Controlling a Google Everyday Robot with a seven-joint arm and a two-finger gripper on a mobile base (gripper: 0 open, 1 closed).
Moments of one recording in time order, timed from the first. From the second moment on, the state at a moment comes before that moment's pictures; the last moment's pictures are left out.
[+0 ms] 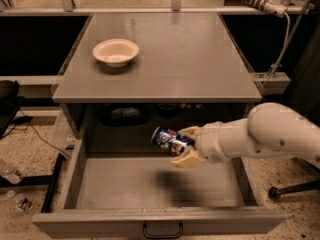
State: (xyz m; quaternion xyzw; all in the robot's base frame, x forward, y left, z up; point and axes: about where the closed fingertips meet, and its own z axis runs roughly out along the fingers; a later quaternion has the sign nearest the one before) arm 0.492 -0.060 0.725 -0.57 0.71 0.18 0.38
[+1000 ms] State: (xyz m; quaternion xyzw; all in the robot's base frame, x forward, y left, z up) arm 0.492 -0.096 0.867 -0.62 0.67 0.11 0.40
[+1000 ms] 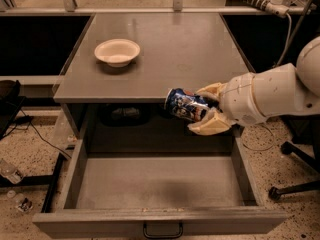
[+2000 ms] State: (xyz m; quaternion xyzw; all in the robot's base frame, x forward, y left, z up) arm 0.621 -0.124 0.897 -0.59 0.68 0.05 0.43
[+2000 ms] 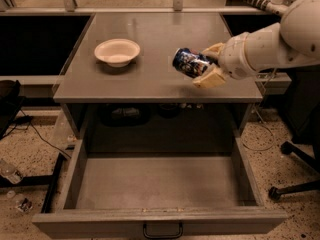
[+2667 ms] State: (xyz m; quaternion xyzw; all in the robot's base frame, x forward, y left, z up) arm 0.695 -0.114 0.867 -0.52 0.73 0.08 0.44
